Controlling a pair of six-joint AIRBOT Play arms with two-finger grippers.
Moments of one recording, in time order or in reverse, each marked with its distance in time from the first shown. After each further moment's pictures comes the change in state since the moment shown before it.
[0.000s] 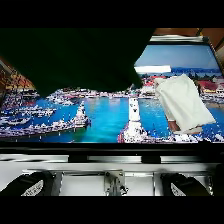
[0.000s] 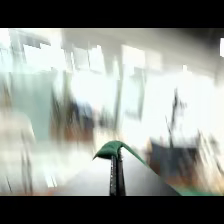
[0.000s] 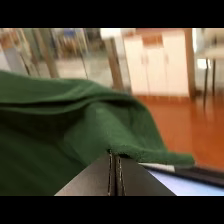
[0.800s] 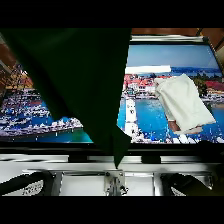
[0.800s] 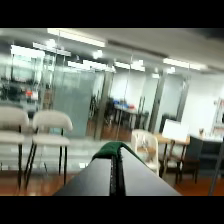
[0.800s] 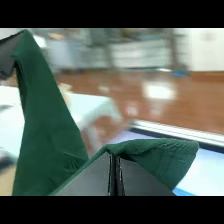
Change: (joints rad) left arm -0.006 -0.290 -0.008 0.022 0.140 0.052; right arm 0.267 -0.126 0.056 -0.232 -0.006 0.237
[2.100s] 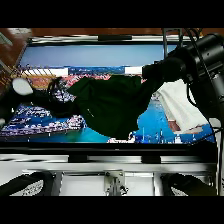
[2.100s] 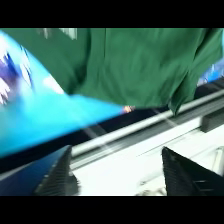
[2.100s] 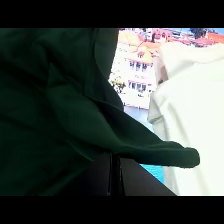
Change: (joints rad) left arm 0.026 0.088 -0.964 -0.026 -0.983 -0.286; right arm 0.009 -0.171 -0.169 -0.641 -0.647 0.229
